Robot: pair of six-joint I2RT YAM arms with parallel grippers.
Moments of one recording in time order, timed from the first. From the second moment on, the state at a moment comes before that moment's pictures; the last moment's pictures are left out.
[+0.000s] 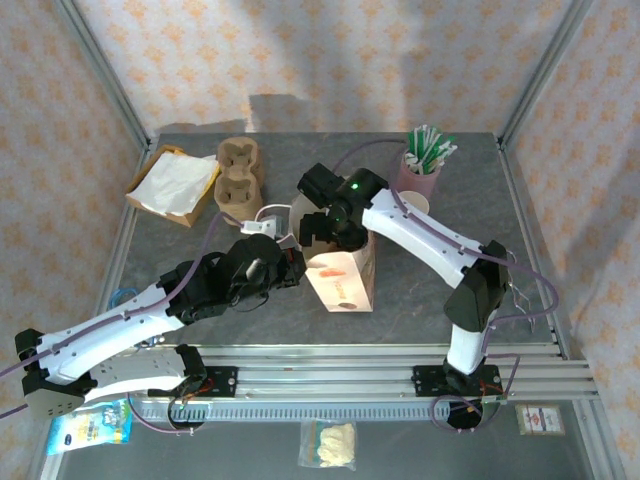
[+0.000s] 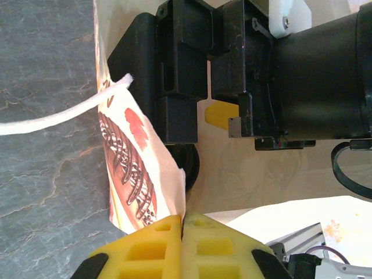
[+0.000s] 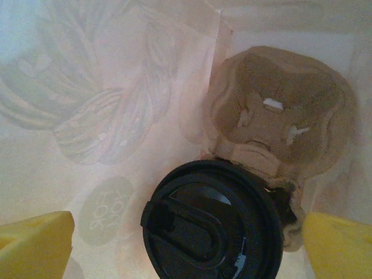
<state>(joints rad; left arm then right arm) -0.99 1.01 1.06 -0.69 -0.24 -1.03 0.84 1.81 1.83 -1.32 0.03 0.83</state>
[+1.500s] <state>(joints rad) -0.99 1.05 1.21 -0.86 -0.35 -0.95 0.90 1.93 2.02 -1.29 0.11 0.81</state>
